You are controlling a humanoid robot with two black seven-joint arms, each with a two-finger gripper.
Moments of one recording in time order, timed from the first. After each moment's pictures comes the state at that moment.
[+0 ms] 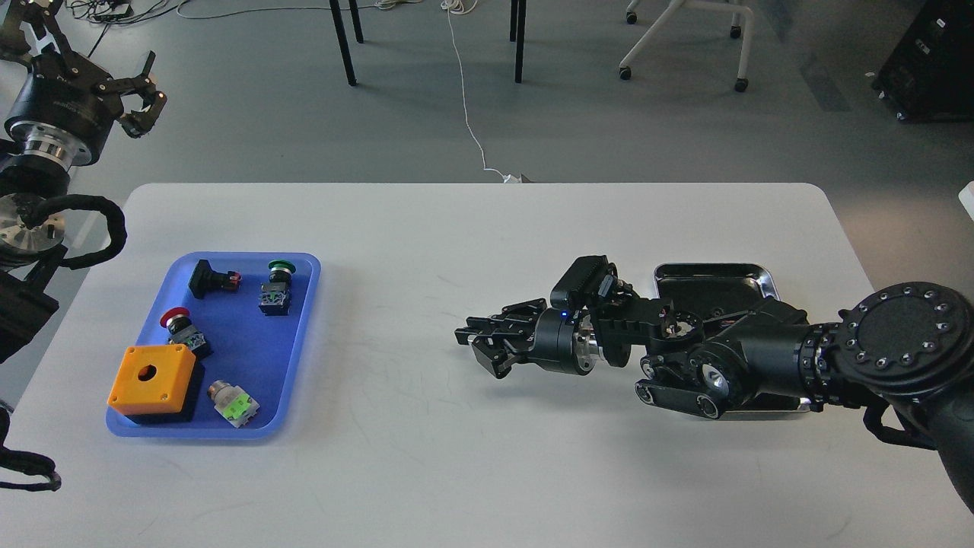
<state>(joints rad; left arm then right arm) -0.90 0.50 -0.75 -0.45 -0.17 -0.49 -0.29 1.14 0.00 -0.67 0.77 -1.05 -0.37 0.49</state>
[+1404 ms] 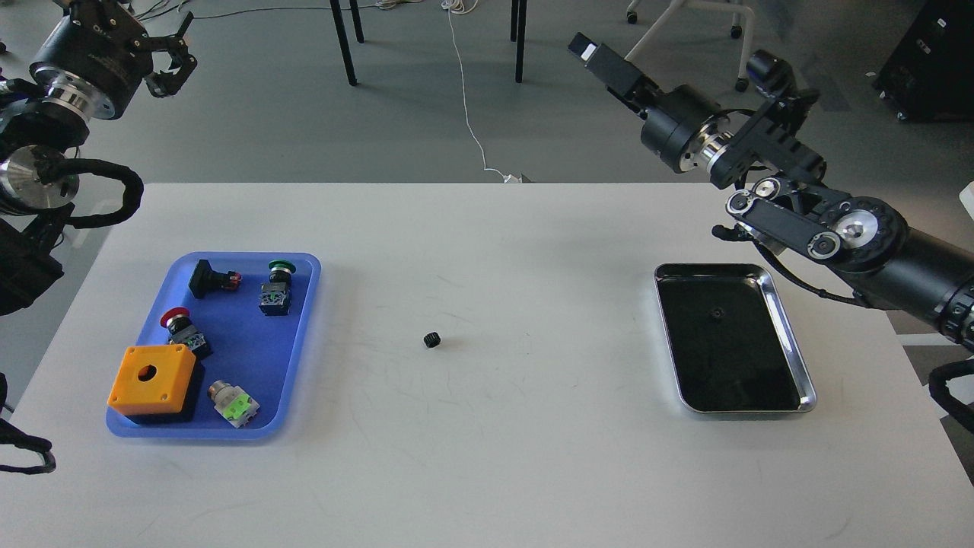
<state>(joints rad) -1.04 0.49 -0.61 -0.49 0.00 -0.48 -0.29 1.15 -0.39 0.14 0.77 -0.70 -0.13 0.49</state>
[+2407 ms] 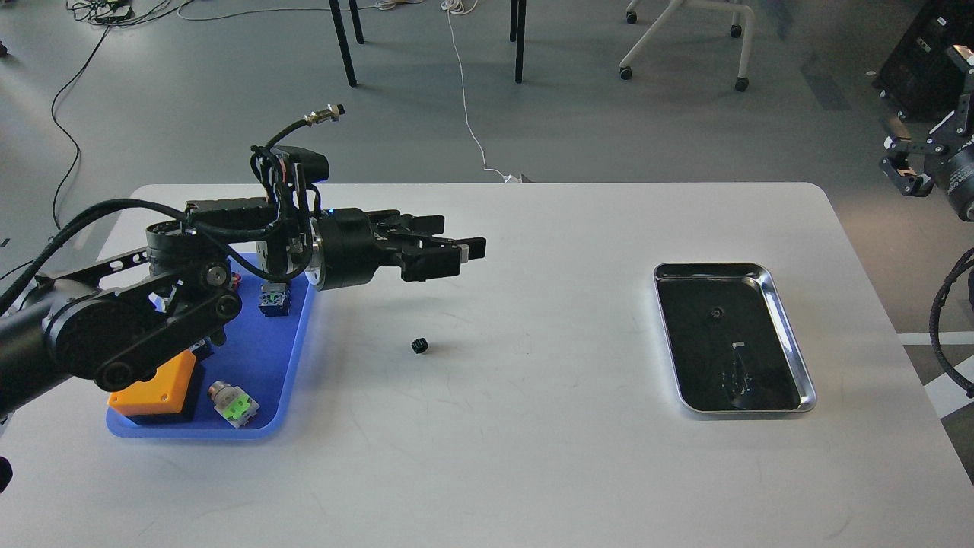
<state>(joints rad) -0.83 0.52 -0.48 -1.31 1.77 -0.28 -0.38 0.84 -0.76 0.30 0.66 0.17 0.42 0.49</state>
